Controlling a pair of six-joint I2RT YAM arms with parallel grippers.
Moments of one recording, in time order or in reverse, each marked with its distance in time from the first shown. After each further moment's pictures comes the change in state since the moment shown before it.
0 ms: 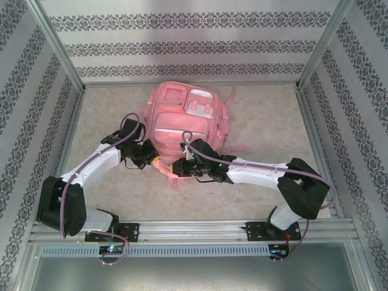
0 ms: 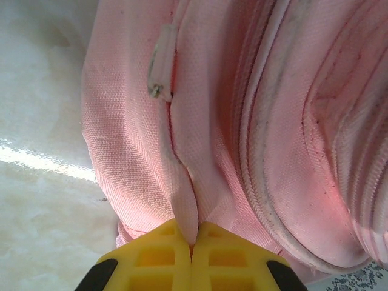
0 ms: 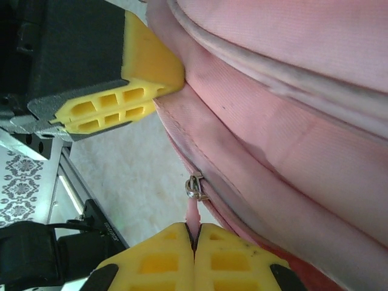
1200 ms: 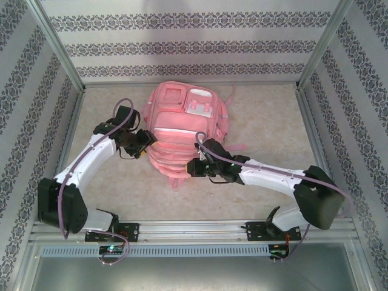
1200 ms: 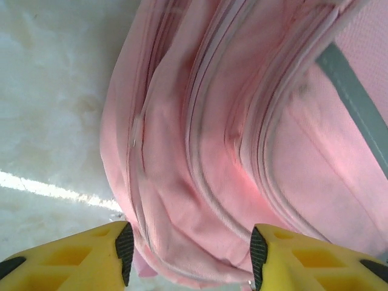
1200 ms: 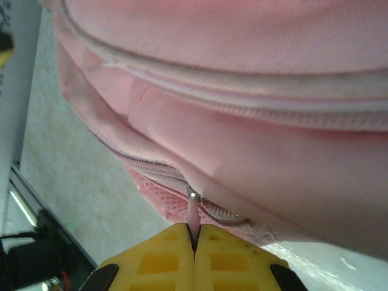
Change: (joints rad) left arm 0.048 -0.019 0.182 -0.194 -0.097 0.097; right arm -0.074 -0.105 -0.064 -0.142 0.062 -0.012
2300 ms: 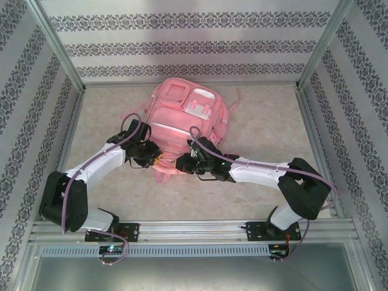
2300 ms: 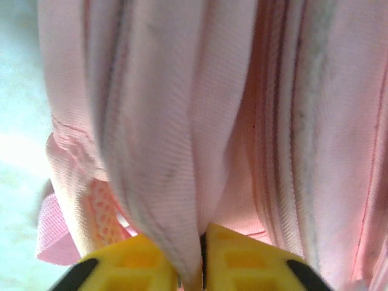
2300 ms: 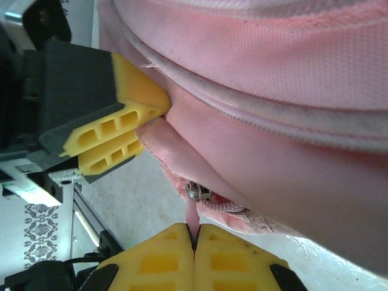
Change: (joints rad) left arm -0.107 0.072 -0.177 0.245 0.002 -0.278; right arm 0.030 0.093 0.032 0.180 -0.035 0.167
